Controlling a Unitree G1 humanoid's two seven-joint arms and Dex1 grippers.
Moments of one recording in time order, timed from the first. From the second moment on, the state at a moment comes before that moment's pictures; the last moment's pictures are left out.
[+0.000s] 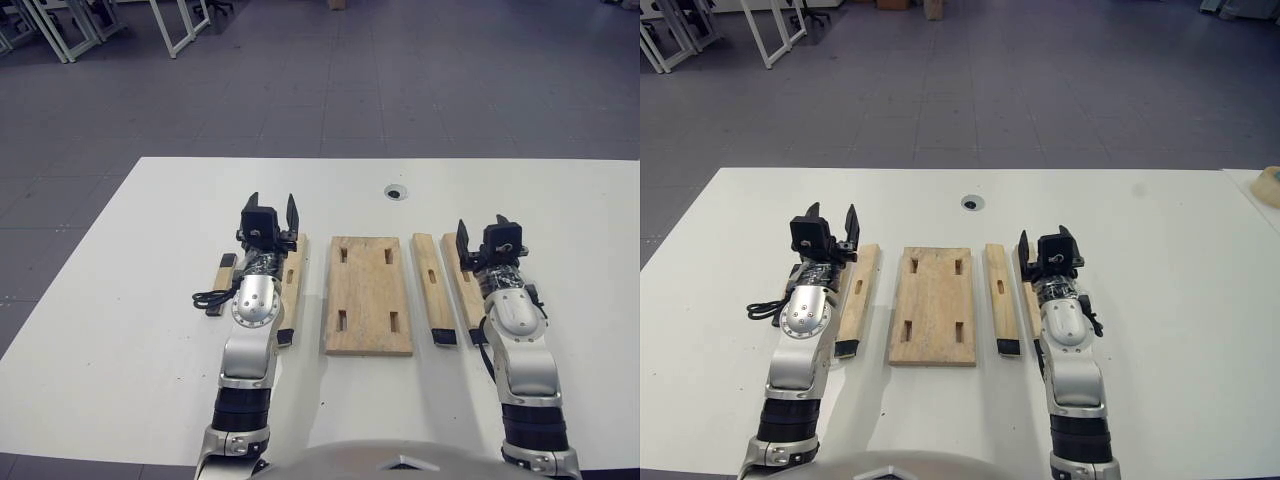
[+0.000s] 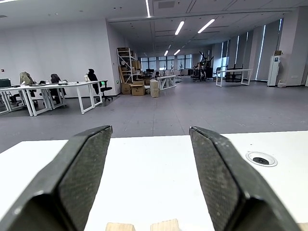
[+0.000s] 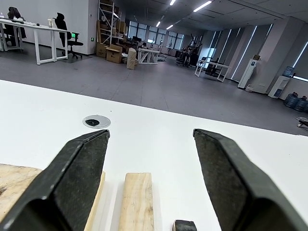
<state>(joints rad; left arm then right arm) -0.08 0.00 -0.03 -0.19 0.09 0.11 0.06 -0.02 -0.12 -0.03 -0.27 -0.11 0.26 0.03</state>
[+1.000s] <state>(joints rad) -0.05 0.01 -0.02 -0.21 0.08 0.15 0.06 0.31 -0.24 -0.17 -0.14 0.11 0.14 0.28</state>
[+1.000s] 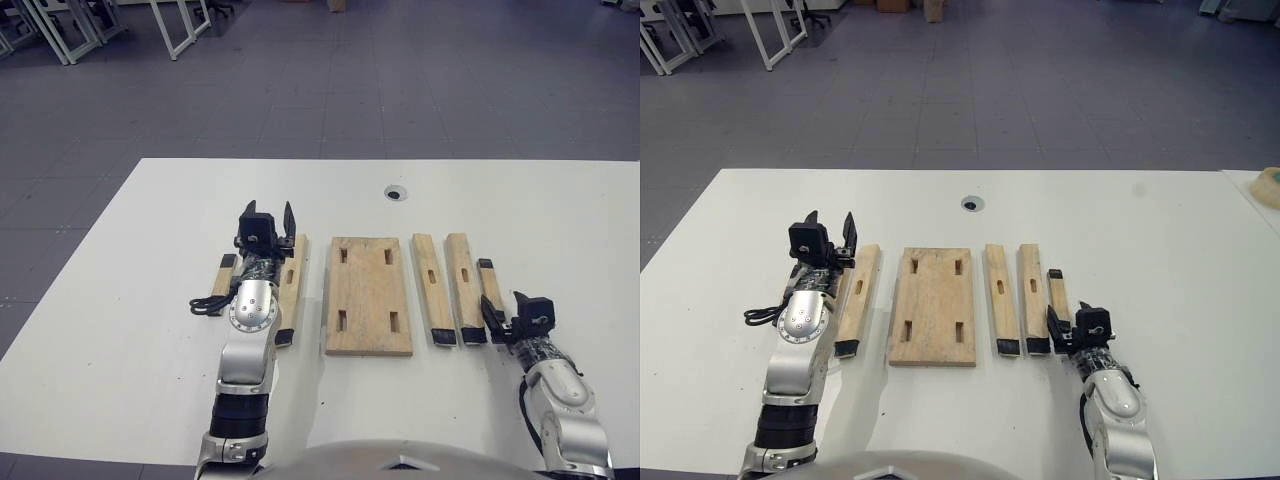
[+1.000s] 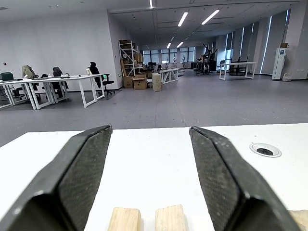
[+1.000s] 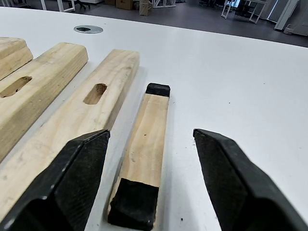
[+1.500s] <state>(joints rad) -0.05 0.01 -0.02 -0.21 0.08 0.14 0.06 0.31 -0.22 -0.18 -0.14 0.12 0.18 0.23</state>
